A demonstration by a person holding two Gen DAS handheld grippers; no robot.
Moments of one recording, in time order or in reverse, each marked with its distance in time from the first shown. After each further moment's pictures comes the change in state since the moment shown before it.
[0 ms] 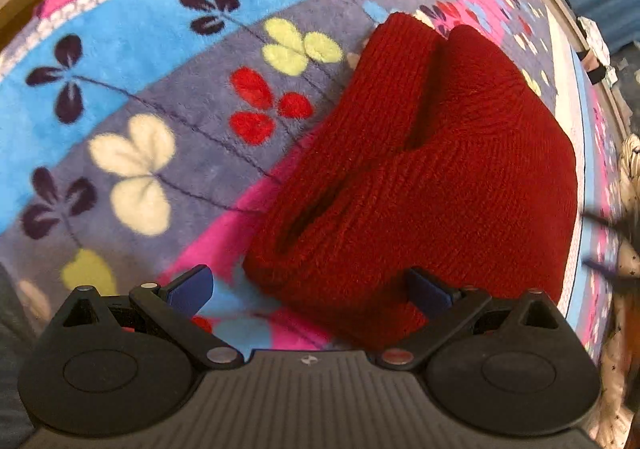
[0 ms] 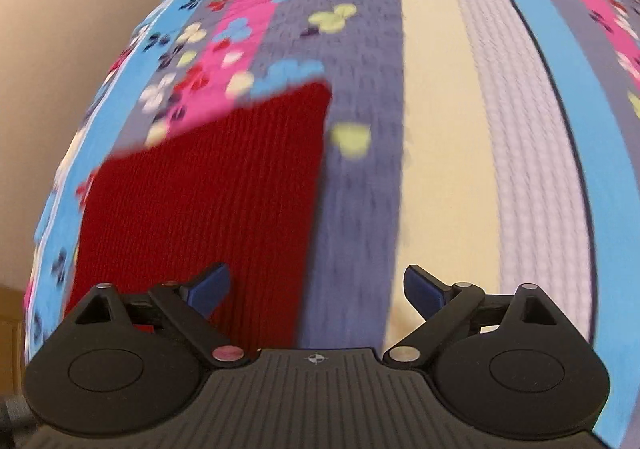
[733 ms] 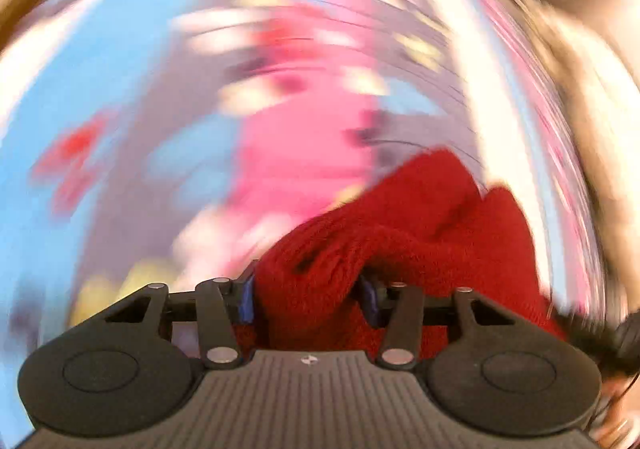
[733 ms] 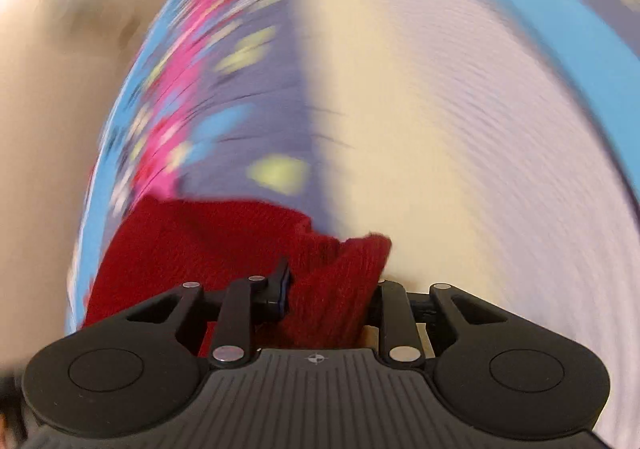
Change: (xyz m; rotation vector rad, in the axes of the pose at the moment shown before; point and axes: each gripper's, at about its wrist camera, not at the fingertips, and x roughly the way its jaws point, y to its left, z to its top) left arm 0.071 -0.135 0.174 0.631 0.116 -0.175; right arm -0.002 -0.118 -0.138 0.629 -0.191 0.158
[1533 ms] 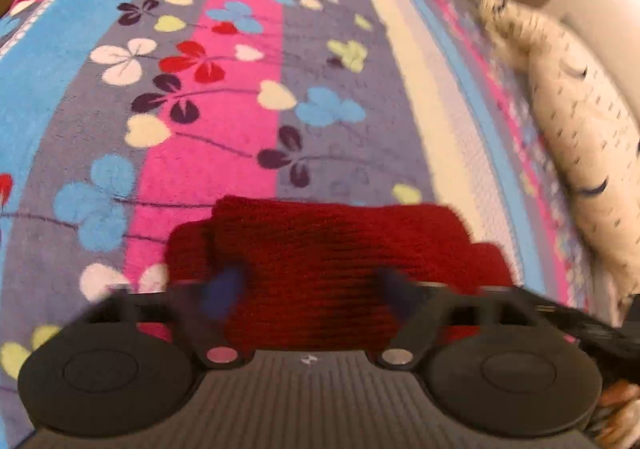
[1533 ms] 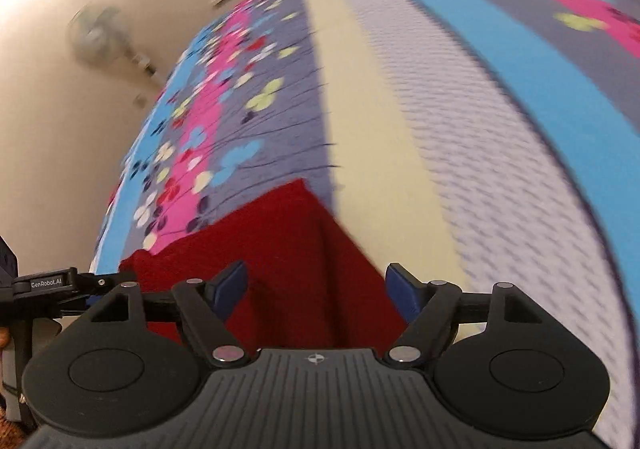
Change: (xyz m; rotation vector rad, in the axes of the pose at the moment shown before) left arm 0.008 -0.046 -0.016 0.006 -0.125 -0.049; right arm 0.002 0.071 0.025 -0.363 -0.041 0.040
